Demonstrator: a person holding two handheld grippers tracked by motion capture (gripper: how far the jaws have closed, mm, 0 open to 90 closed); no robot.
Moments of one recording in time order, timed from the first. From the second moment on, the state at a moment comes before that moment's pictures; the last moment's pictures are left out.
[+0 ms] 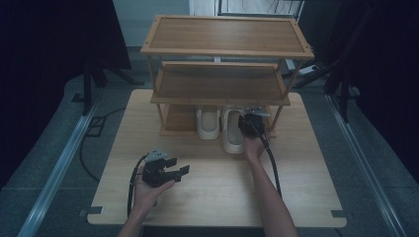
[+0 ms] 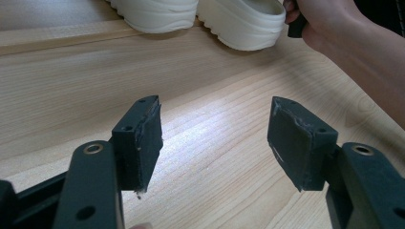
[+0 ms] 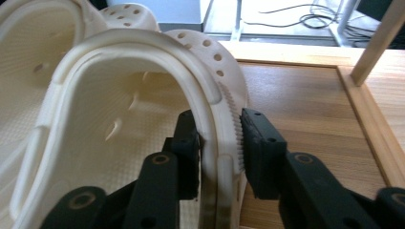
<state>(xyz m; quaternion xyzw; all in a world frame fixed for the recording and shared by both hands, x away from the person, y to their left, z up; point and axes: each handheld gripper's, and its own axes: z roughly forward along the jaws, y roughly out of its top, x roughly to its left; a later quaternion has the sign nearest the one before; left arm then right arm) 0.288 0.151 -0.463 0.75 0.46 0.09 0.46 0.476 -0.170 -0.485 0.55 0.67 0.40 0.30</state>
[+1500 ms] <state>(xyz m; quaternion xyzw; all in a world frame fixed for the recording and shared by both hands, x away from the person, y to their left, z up) 0.287 0.143 -0.466 0.76 0.46 0.08 0.45 0.374 -0.193 -0.499 0.43 0.80 0.39 0.17</state>
